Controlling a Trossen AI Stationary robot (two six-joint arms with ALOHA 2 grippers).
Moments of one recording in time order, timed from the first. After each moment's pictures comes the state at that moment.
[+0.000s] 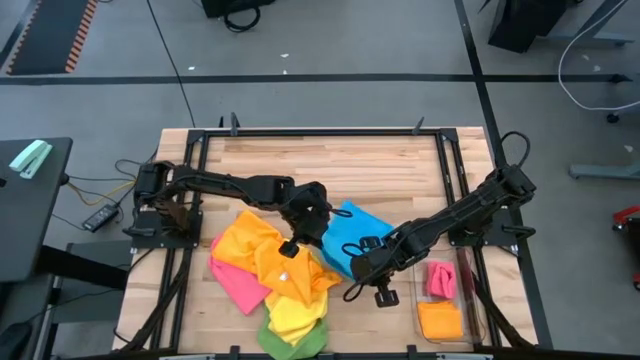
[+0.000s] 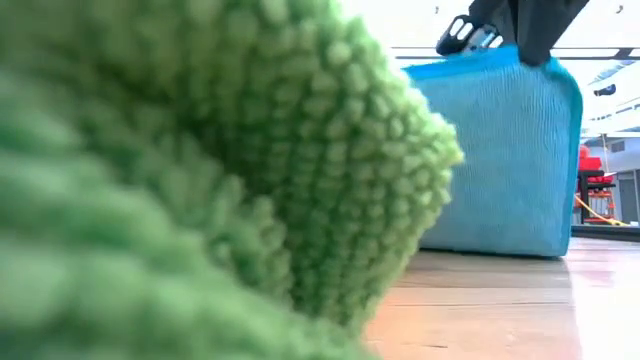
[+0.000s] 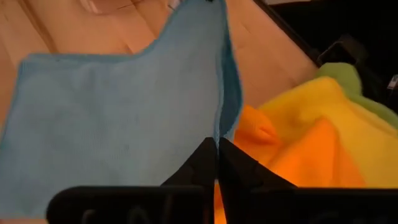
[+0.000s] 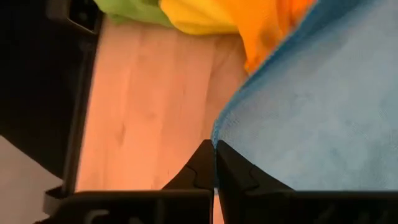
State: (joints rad) left arm -0.02 1.75 1.32 -0.46 0.47 0.41; right arm 0.46 1.67 1.30 -0.77 -0.09 0.34
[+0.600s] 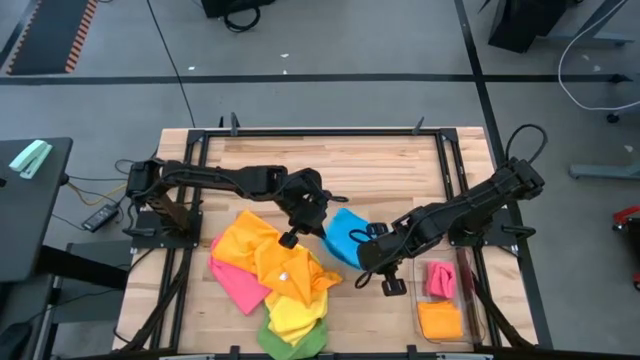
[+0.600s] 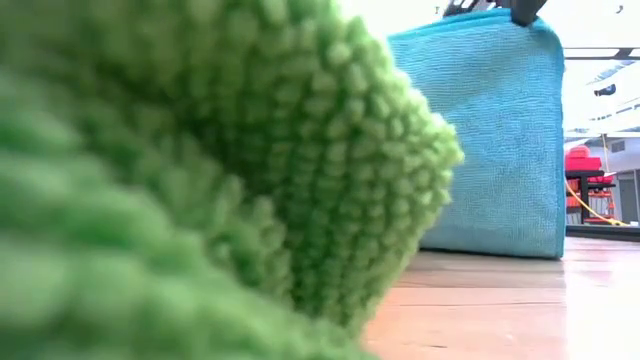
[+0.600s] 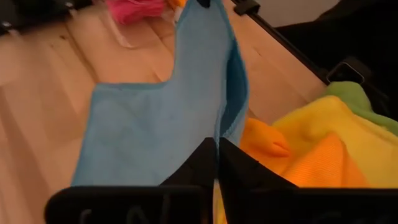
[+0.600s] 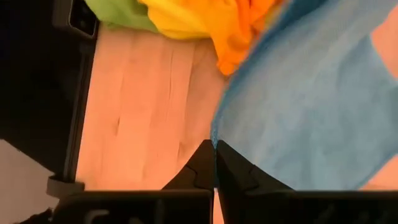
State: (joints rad) left arm 0.04 1.69 1.33 -0.44 0.47 0.44; right arm 0.43 1.58 1.37 -0.95 -0.05 0.32
